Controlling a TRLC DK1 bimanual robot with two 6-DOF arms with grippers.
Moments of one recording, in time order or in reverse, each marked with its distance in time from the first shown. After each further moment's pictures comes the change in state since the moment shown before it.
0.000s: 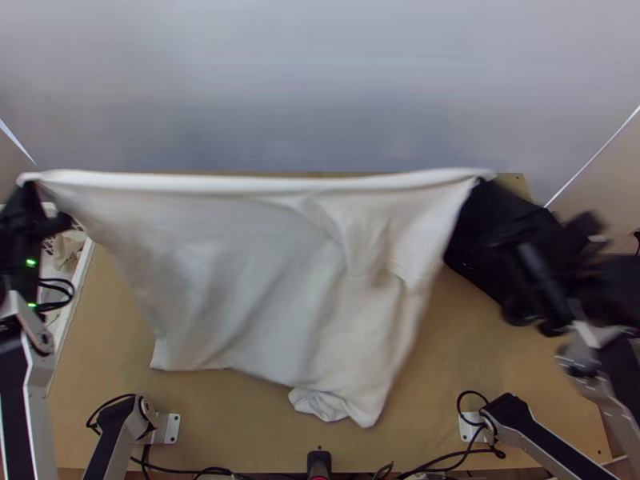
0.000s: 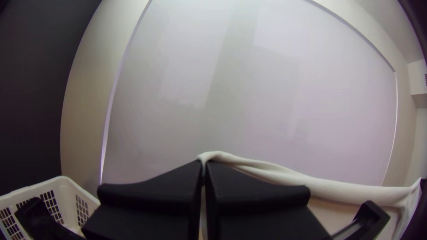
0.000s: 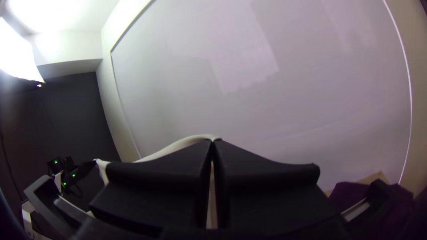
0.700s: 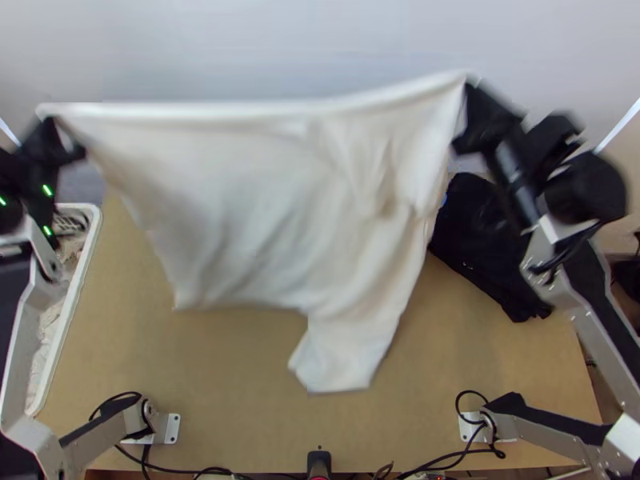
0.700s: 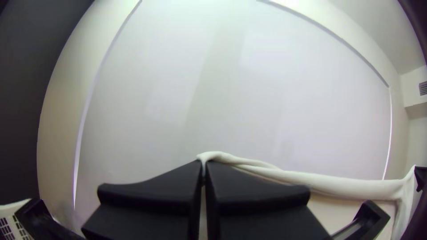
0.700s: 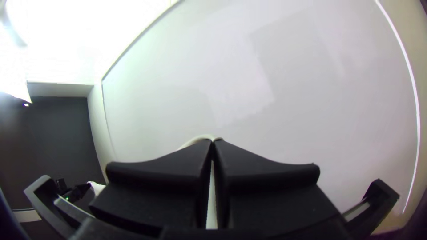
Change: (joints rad) left arm -0.193 0.389 0.319 0.196 -0.134 -0.021; right arm -0.078 0.443 0.415 0.211 0.017 -0.016
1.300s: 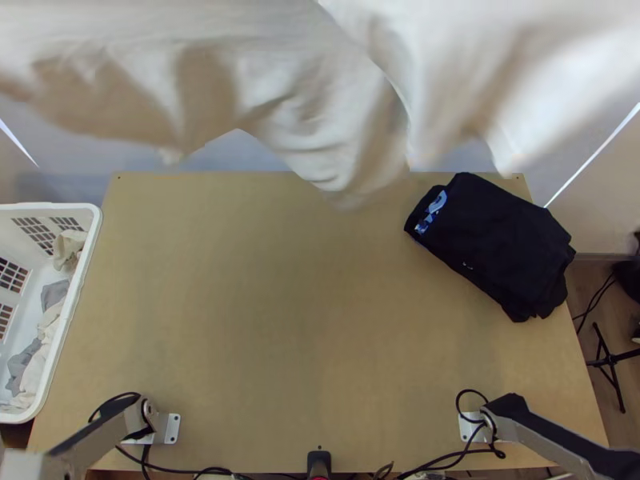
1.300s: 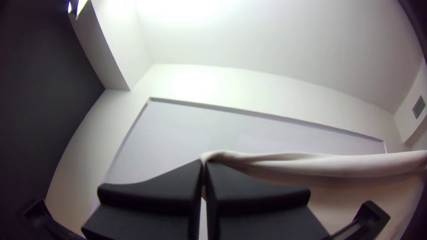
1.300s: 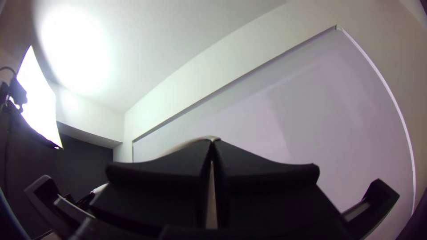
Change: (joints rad) left arm 0.058 -0.028 0.538 -0.071 -0.201 0.010; right arm -0.019 -0.173 0.502 -0.286 0.011 -0.044
